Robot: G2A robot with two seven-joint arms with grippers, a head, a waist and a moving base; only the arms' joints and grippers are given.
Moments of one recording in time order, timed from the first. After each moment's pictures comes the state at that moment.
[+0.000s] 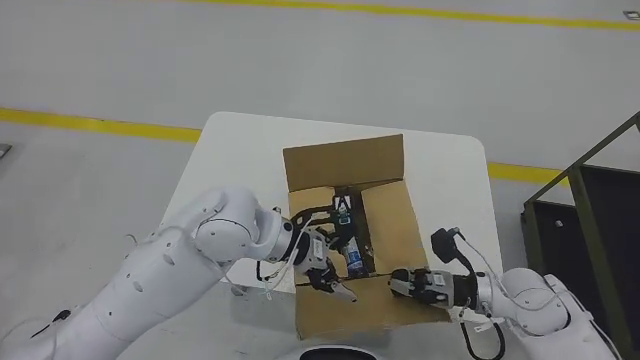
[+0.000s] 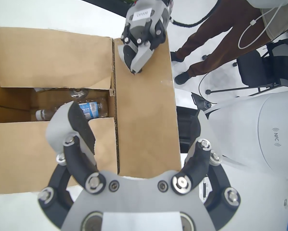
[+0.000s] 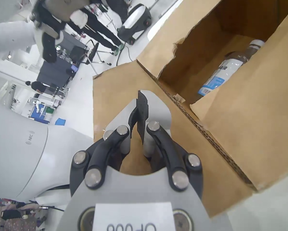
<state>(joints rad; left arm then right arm) 0.67 -1.00 -0.69 -1.75 0.23 -0.61 -1.07 -1.50 -0.97 1.42 -1.66 -0.07 -0.80 1.02</state>
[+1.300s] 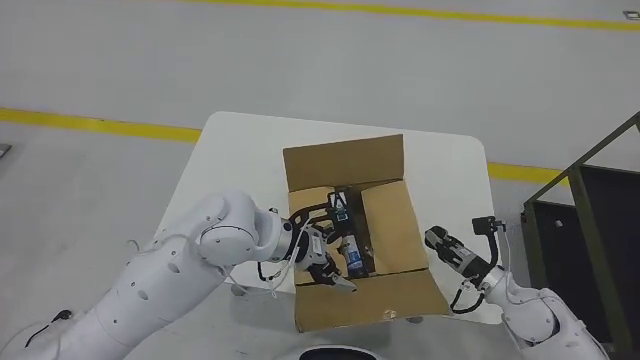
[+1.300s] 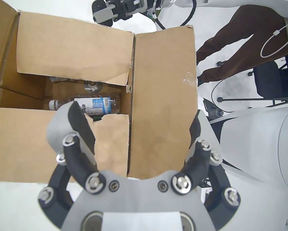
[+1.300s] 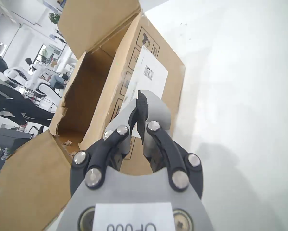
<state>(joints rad) 0.70 -1.01 -0.69 -1.74 0.34 -0.54 -1.01 -1.49 -0.99 1.41 -1.42 -0.37 -0.54 0.30</state>
